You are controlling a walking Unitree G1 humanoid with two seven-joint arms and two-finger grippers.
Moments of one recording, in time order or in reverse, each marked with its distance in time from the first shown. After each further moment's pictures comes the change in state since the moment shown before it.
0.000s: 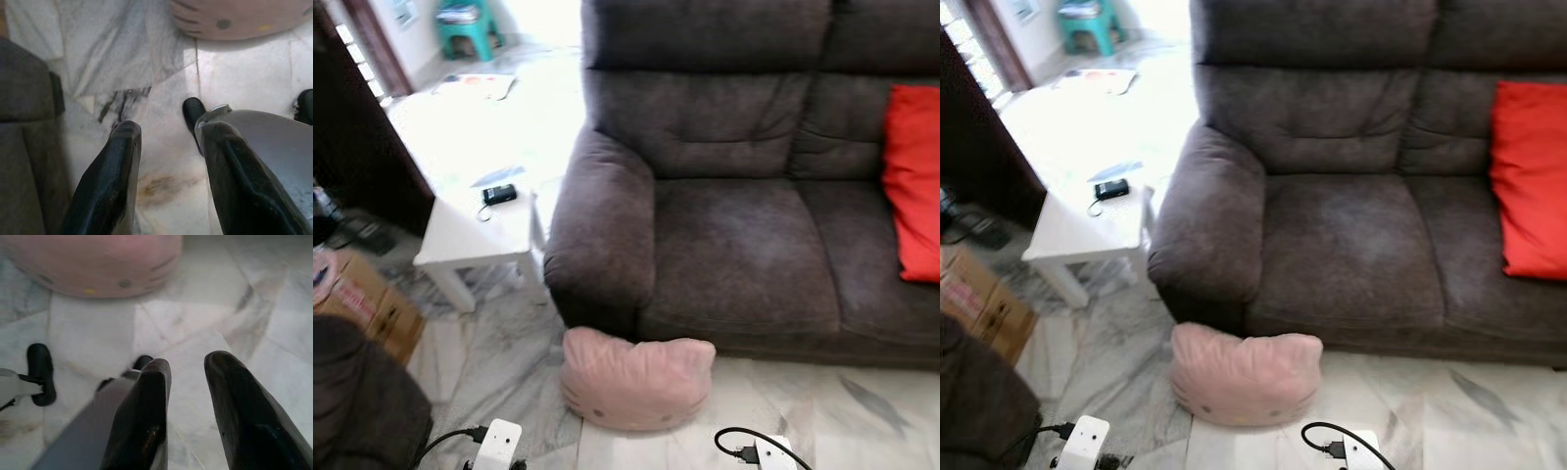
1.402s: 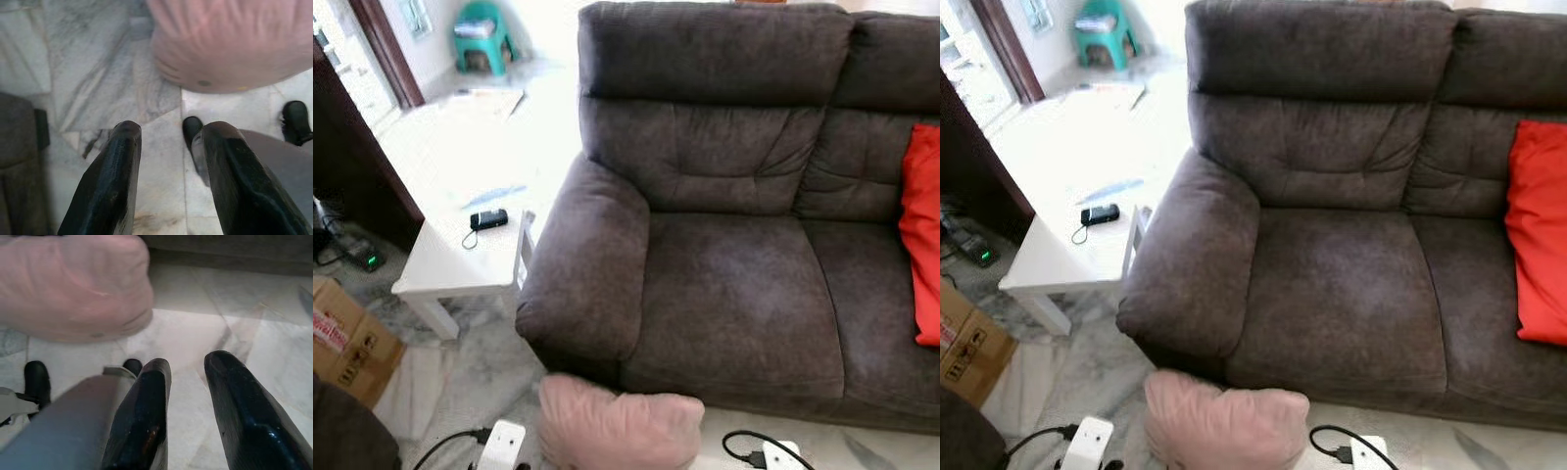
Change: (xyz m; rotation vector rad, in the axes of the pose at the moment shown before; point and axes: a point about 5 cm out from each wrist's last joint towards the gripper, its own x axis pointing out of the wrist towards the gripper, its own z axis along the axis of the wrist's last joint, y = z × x) left arm 0.001 -0.003 0.003 -0.005 -0.006 -0.007; right arm -0.001 -0.010 -0.002 0.032 0.011 -0.019
